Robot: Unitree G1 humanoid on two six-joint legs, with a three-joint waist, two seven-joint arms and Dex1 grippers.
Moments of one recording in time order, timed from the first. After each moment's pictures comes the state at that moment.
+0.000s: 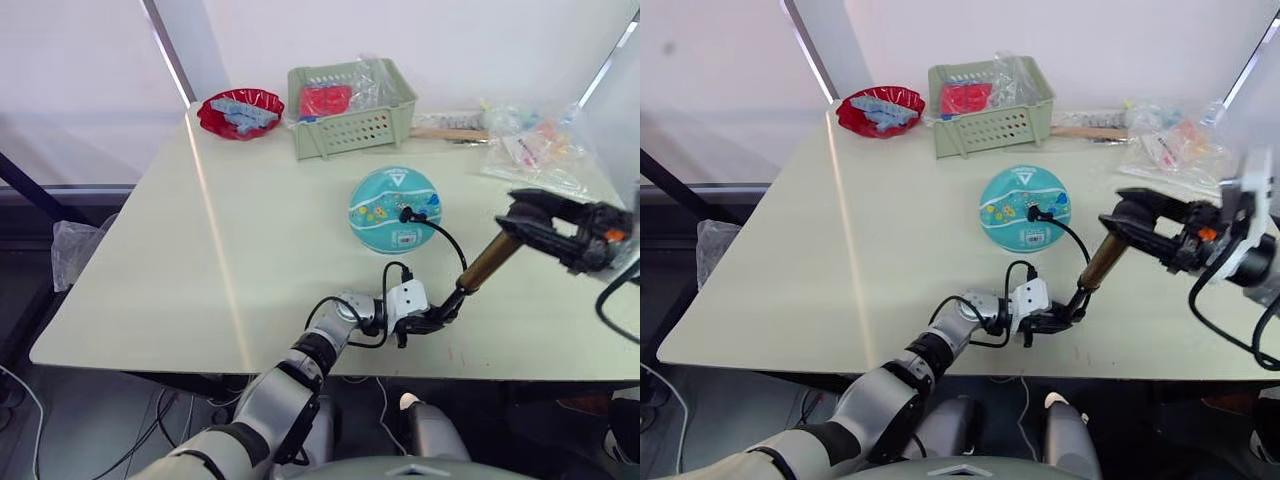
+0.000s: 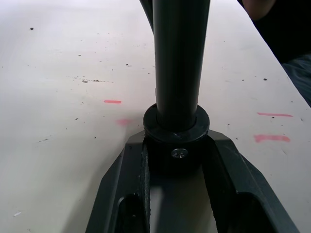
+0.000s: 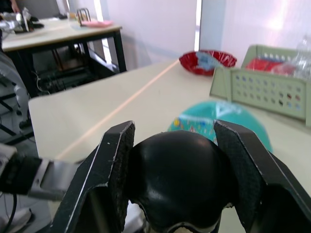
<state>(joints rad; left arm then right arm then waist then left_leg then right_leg) -0.64 -0.06 -0.36 1.07 0.16 -0.36 -0.93 -0.05 -0.85 -0.36 -0.48 0.95 0.61 0.80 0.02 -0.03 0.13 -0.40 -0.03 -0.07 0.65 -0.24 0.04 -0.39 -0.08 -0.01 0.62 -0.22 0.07</state>
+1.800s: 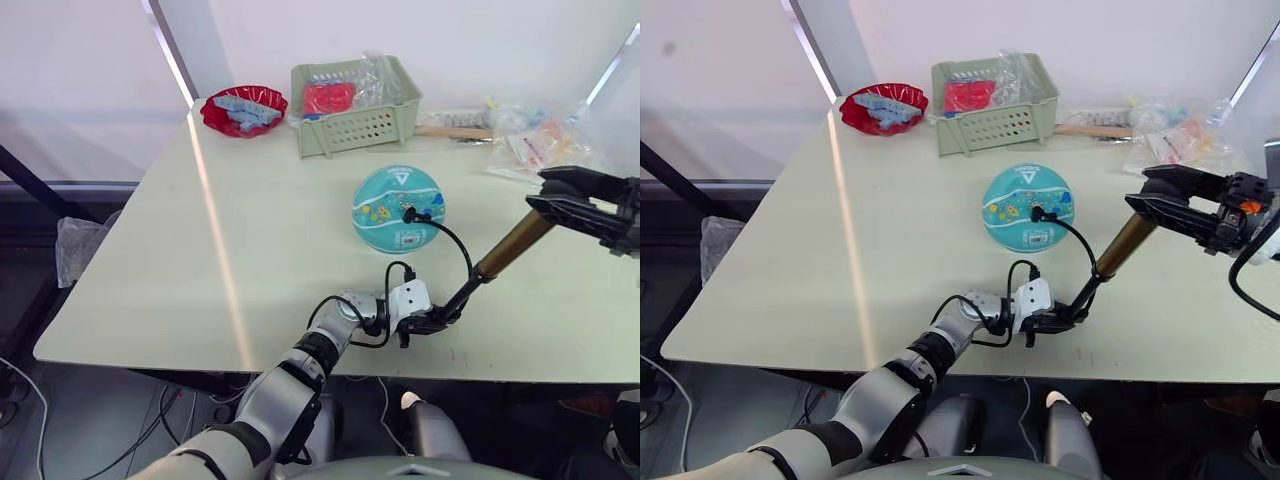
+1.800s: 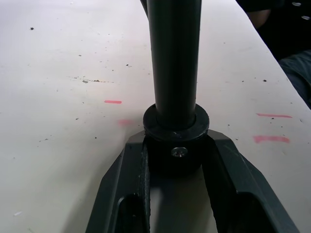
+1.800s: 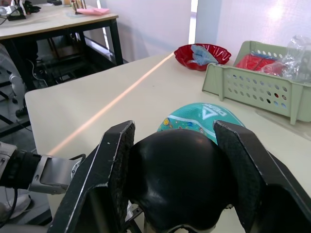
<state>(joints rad) -0.65 -0.08 -0.36 1.07 0.17 -0.35 -0.93 -0.14 -1.01 -0.50 -0.44 1.09 0.77 0.80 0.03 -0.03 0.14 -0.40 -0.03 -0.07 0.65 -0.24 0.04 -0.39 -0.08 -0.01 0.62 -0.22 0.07</state>
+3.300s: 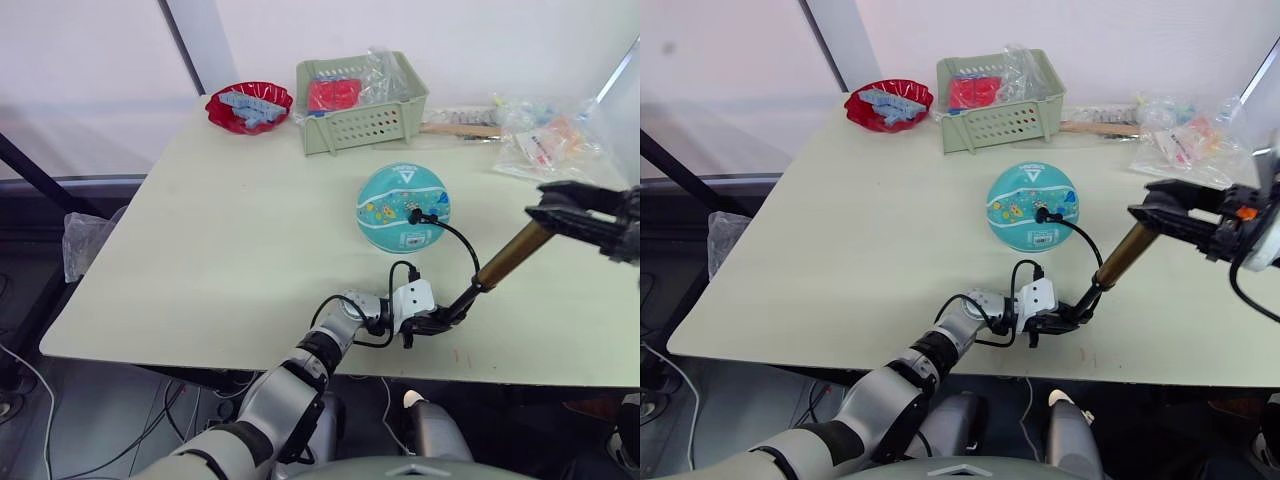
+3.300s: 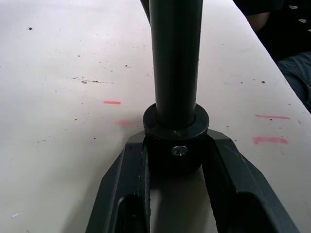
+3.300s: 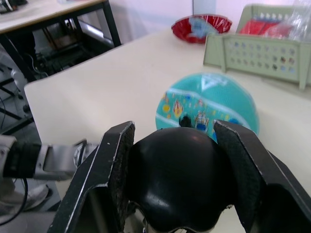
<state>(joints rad) -0.66 -0.09 -0.36 1.07 0.17 -0.36 -0.95 -0.21 -1.10 -0.58 -0.38 1.17 0.92 0.78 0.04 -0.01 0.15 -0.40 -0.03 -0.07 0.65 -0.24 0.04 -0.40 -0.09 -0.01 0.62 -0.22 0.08</state>
